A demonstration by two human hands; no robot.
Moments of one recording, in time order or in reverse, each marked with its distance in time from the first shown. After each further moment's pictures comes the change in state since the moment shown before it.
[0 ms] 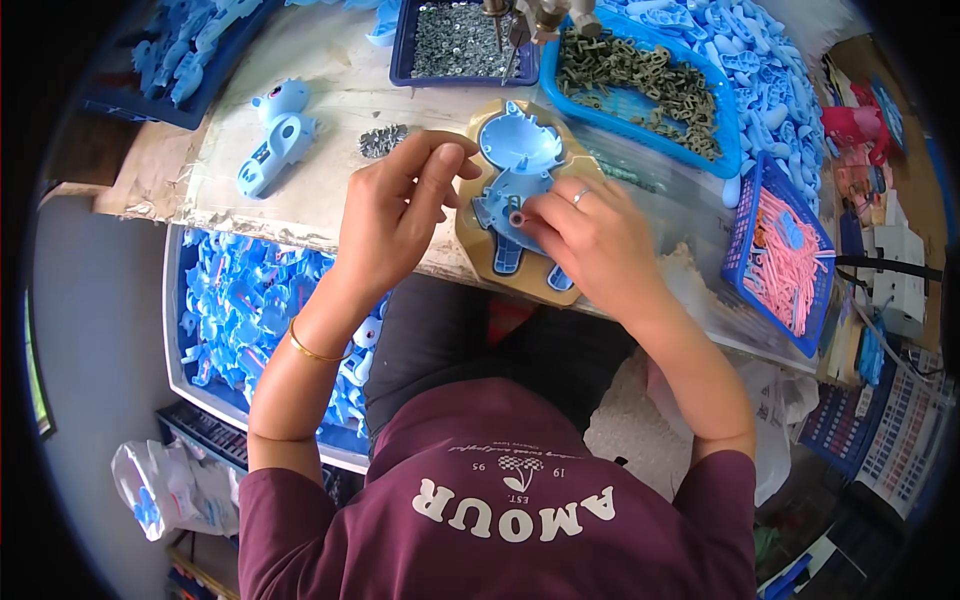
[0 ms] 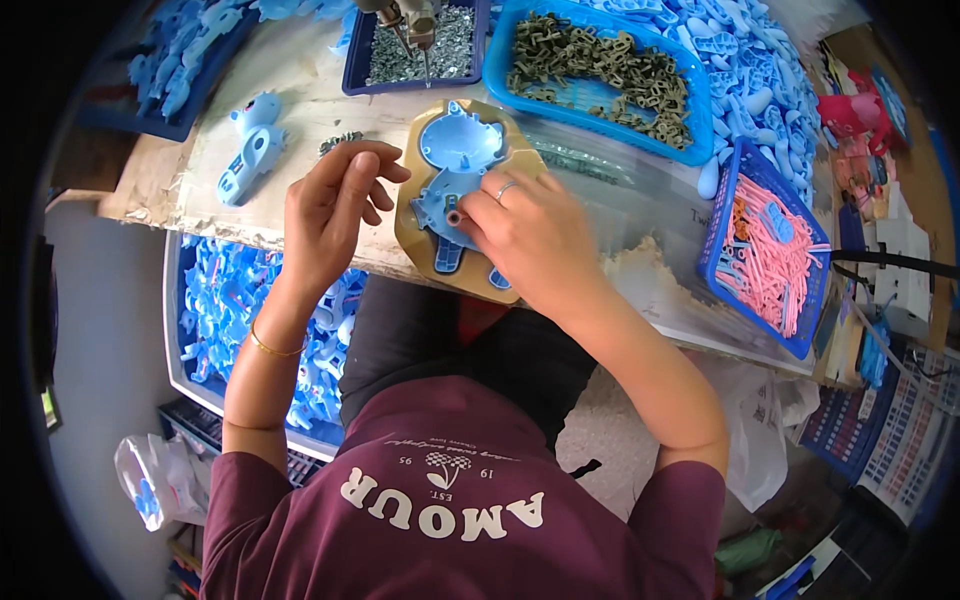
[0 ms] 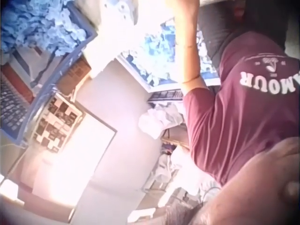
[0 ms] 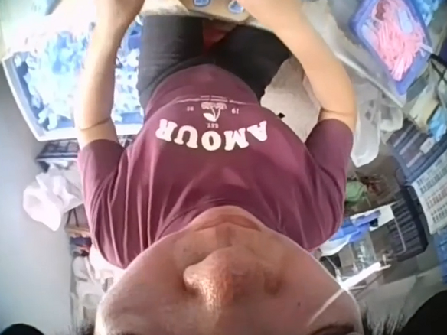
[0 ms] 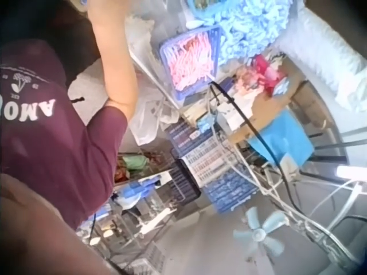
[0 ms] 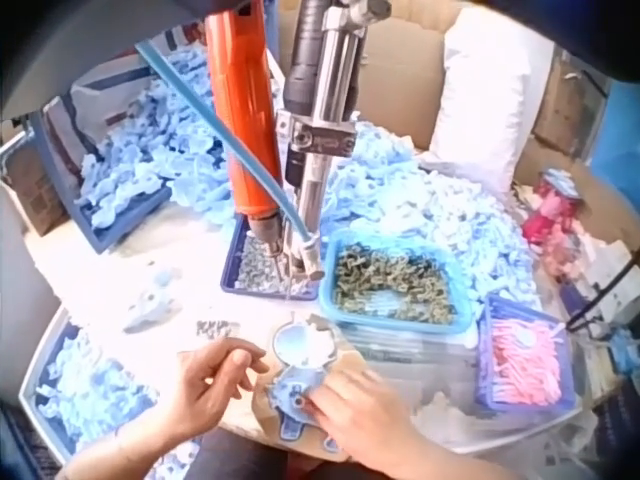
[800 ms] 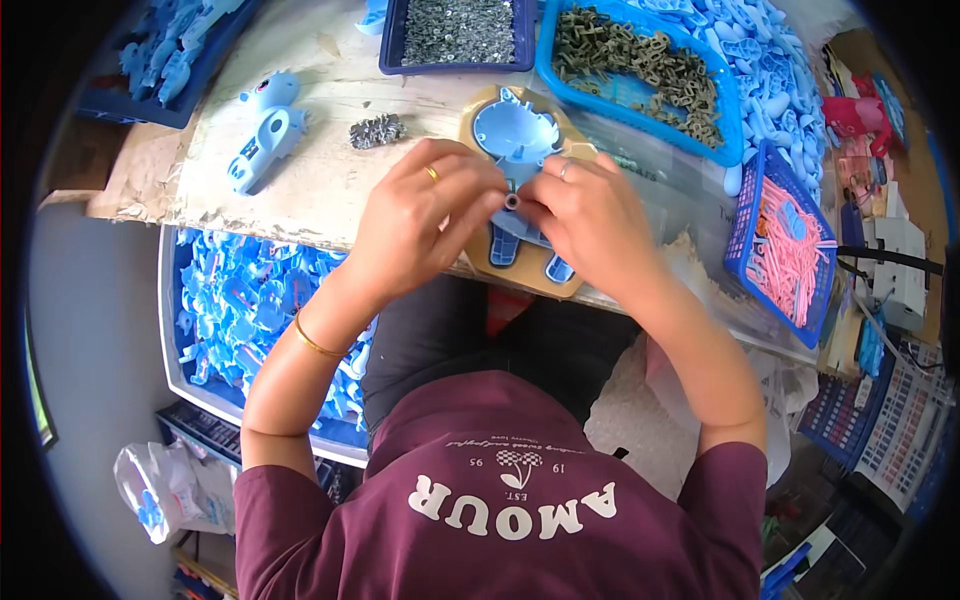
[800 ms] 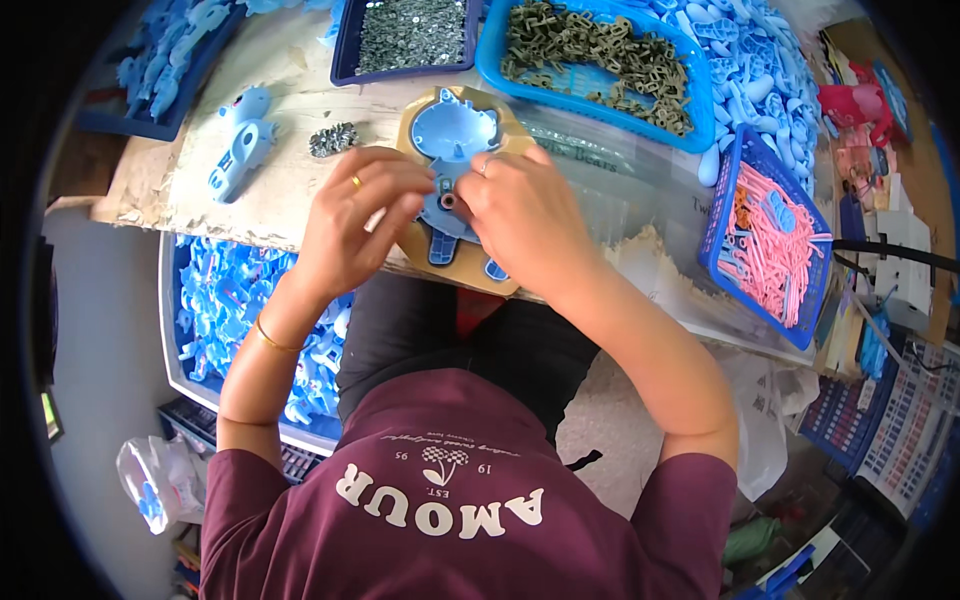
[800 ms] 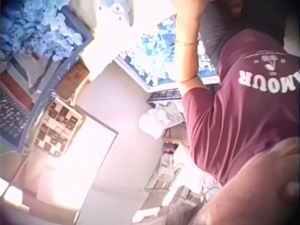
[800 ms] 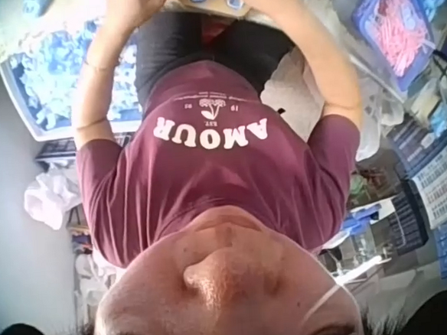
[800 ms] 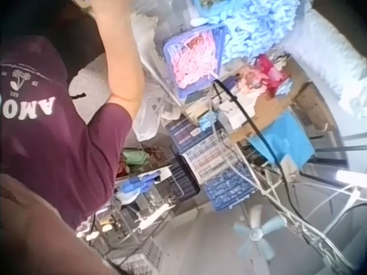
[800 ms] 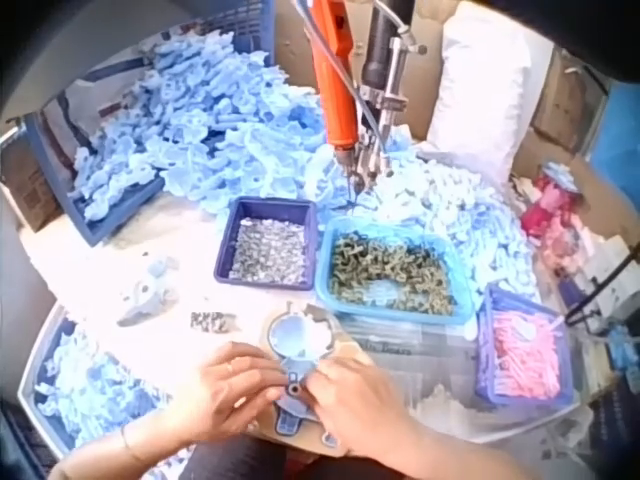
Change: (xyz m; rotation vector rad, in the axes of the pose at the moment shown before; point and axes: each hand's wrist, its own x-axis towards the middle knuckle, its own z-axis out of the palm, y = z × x) left_hand 0.002 -0.018 0.009 0.376 -0.071 0.479; right_hand 0.007 0.012 0.009 -0.010 -0.117 0.007
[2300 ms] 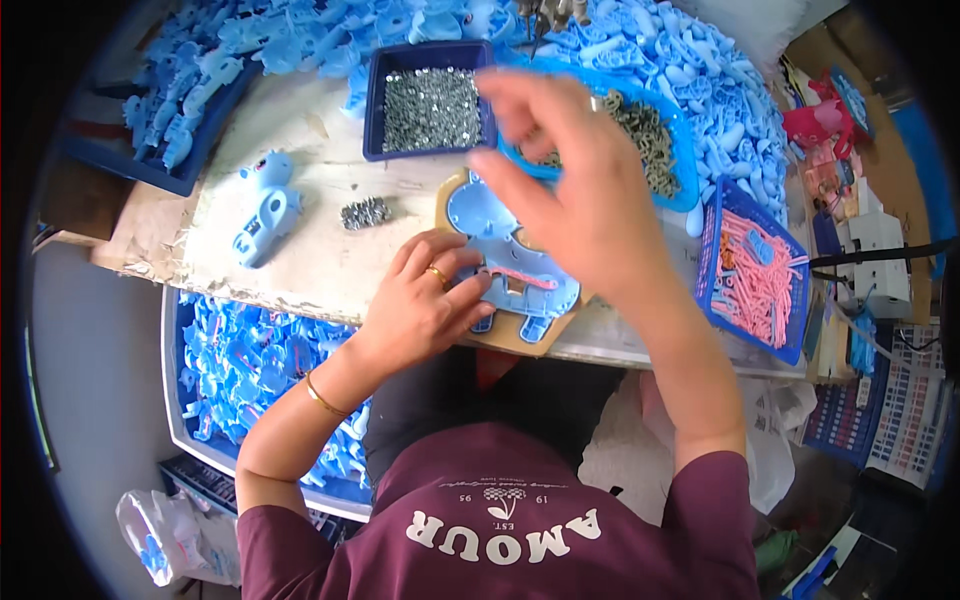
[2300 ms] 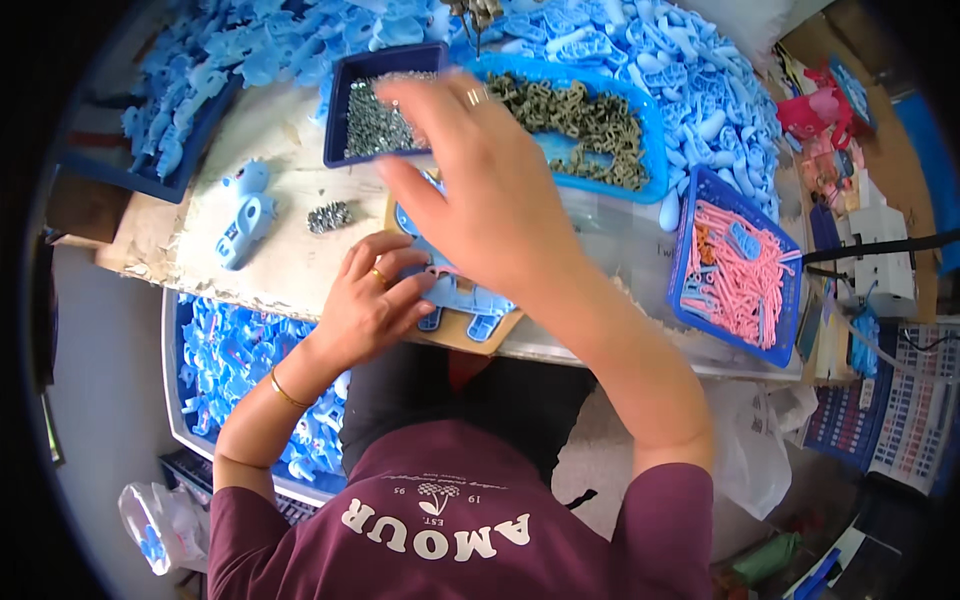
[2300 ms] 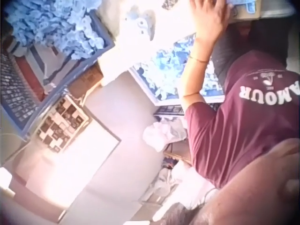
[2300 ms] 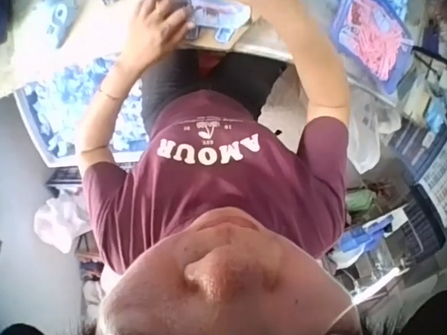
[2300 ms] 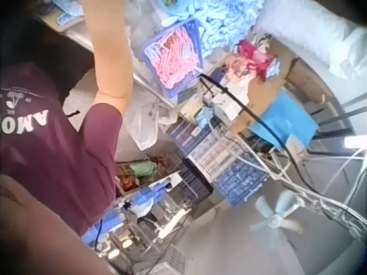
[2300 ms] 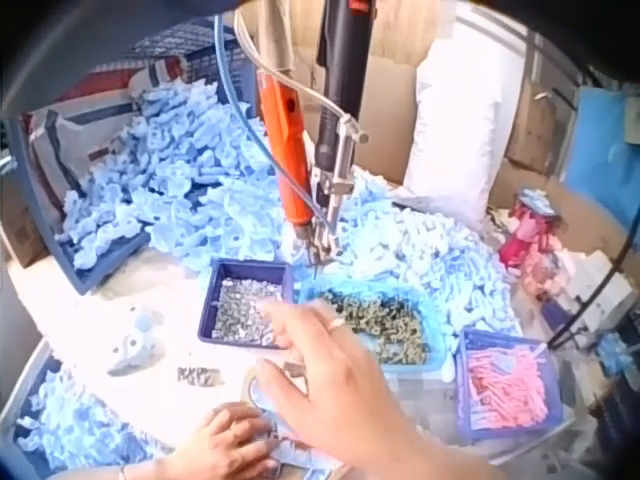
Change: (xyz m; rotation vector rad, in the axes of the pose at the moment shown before) left_hand -0.011 0.003 0.009 0.260 -0.195 0.191; right_hand 0.074 -0.011 -0.064 0.342 0.468 -0.008
